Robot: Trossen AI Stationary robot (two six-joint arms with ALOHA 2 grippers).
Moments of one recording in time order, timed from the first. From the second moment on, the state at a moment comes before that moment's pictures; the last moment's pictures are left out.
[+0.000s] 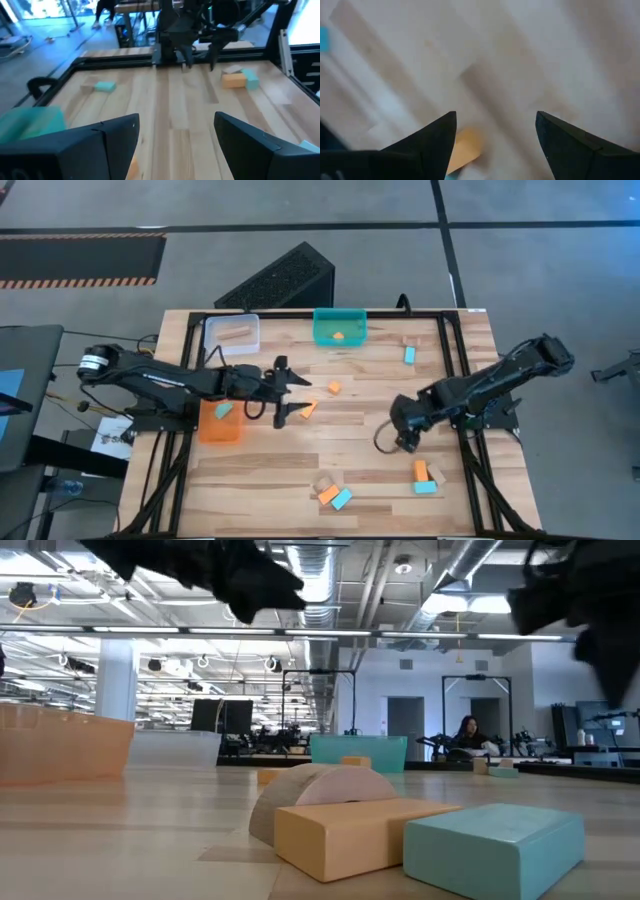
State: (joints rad) left arm -0.04 1.28 0.68 0.32 -0.08 0.04; right arm 0.34 1.26 0.86 -0.95 -0.09 1.00
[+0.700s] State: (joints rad) left arm 0.08 1.41 0.68 0.45 0.25 0.08; right arm 0.67 1.47 0.86 -0.84 -0.14 1.82
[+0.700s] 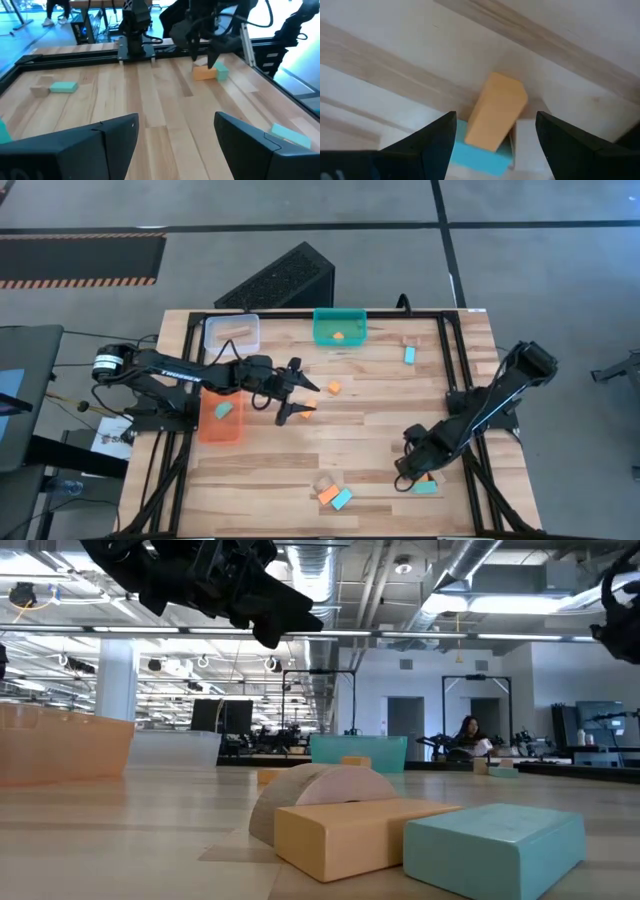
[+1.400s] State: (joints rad) left arm 0.08 1.41 0.68 0.44 0.26 0.04; right arm 0.66 1.59 0.86 -0.76 -0.13 1.71
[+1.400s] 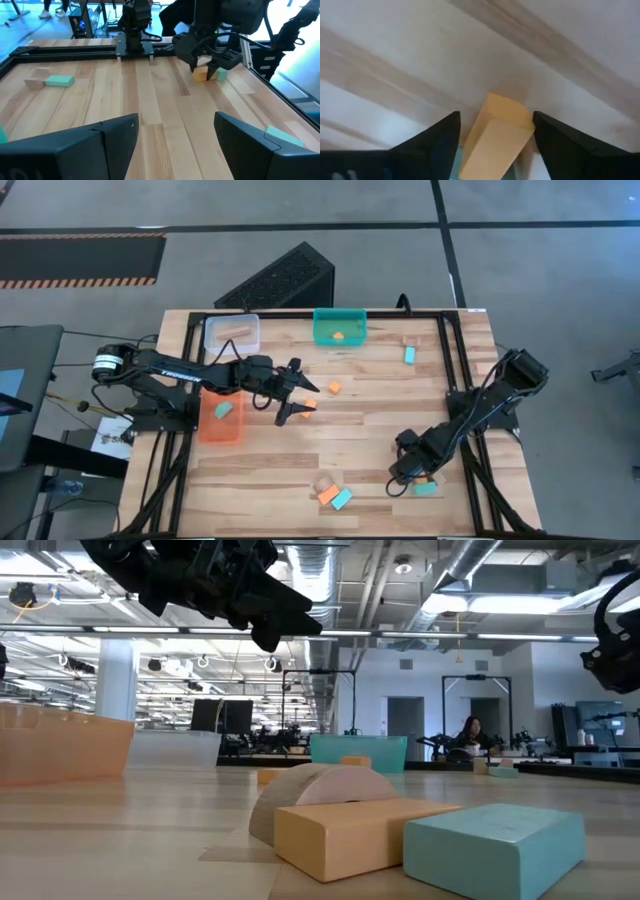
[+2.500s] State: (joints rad) left arm 0.09 1.21 0.68 0.06 -0.19 -0.07; right arm -0.25 1.20 0.86 -0.12 0.23 0.23
